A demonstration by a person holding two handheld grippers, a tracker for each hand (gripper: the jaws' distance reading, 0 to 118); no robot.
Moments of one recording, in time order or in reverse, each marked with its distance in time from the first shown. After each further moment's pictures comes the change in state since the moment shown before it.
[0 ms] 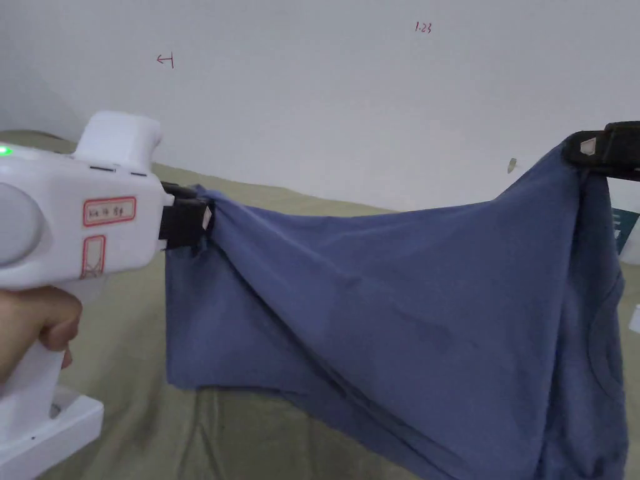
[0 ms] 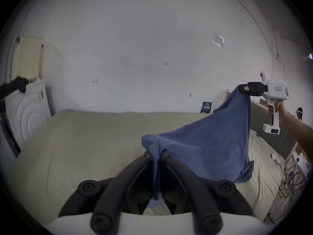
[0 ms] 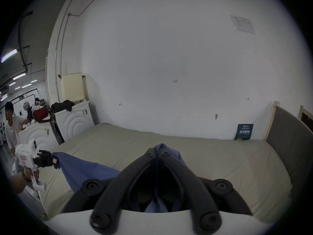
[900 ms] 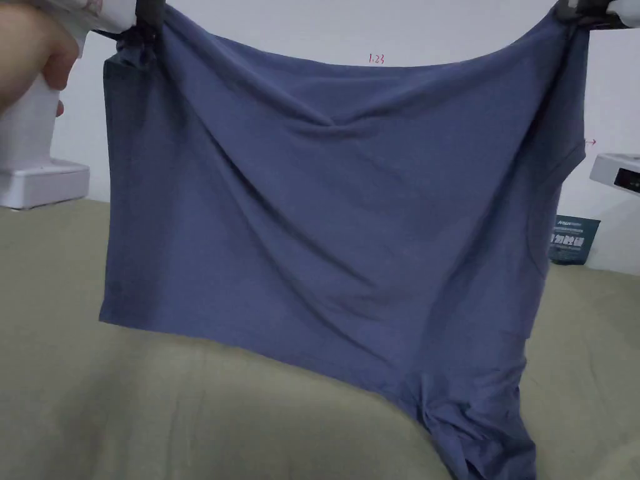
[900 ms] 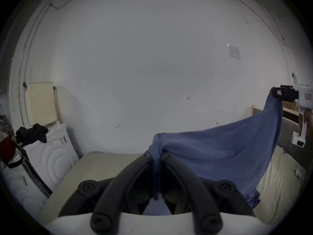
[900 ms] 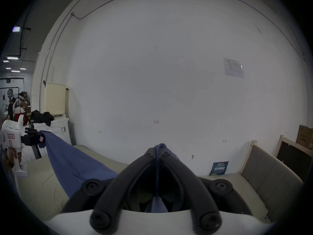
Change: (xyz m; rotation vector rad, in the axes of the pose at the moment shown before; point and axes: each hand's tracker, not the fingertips) left arm 0.000 0.193 -0.016 0.171 0.239 -0.108; right arm -0.025 0.136 -0.005 0.225 -0.216 0.128
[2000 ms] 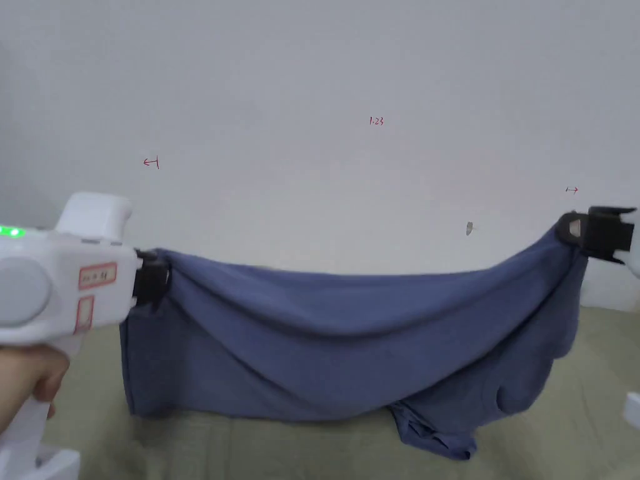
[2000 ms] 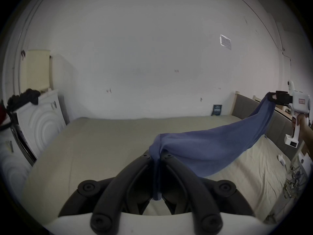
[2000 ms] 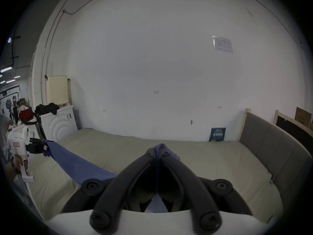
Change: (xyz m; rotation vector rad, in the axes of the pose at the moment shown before) left arm -0.019 -0.167 0.094 -0.194 -0.170 0.089; right arm -0.022 -0.124 0.149 -0.189 0.000 -0.092
